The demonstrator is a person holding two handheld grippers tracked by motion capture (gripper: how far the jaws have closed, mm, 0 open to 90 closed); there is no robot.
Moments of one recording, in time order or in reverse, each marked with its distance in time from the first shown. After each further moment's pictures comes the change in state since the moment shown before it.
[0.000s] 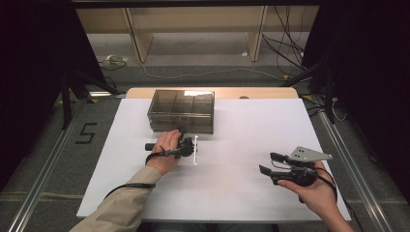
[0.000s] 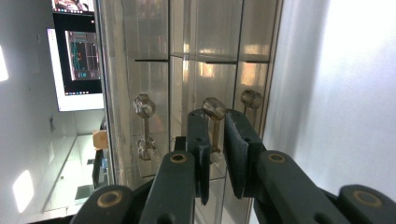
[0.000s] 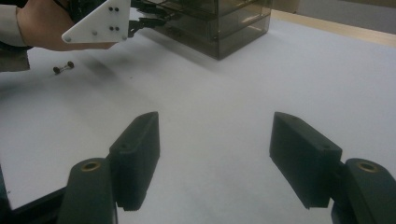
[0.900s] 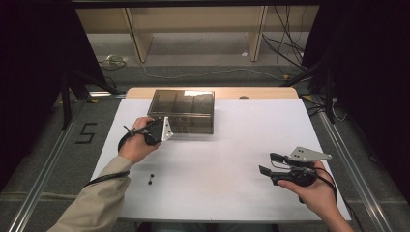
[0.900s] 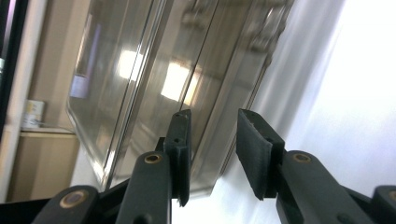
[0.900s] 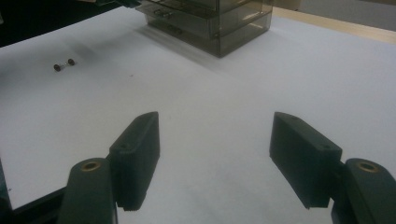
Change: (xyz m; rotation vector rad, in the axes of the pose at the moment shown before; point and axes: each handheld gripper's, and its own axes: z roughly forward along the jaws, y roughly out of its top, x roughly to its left) left arm 0.064 -0.087 0.001 -0.048 -0.353 -0.326; right arm 0.000 0.000 0.001 0.012 0.003 -0.001
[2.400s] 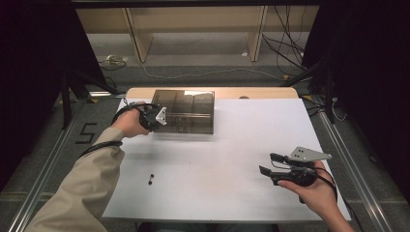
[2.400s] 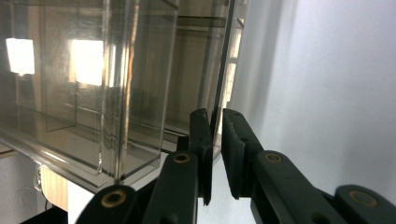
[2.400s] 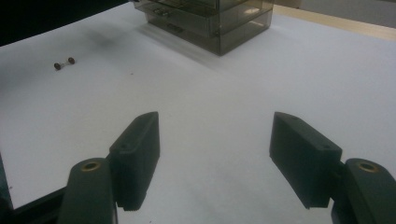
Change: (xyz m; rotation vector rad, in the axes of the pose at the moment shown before) left arm 0.056 0.000 0.021 0.123 -0.405 0.176; right arm -0.001 -0.001 0.000 0.003 0.003 0.002
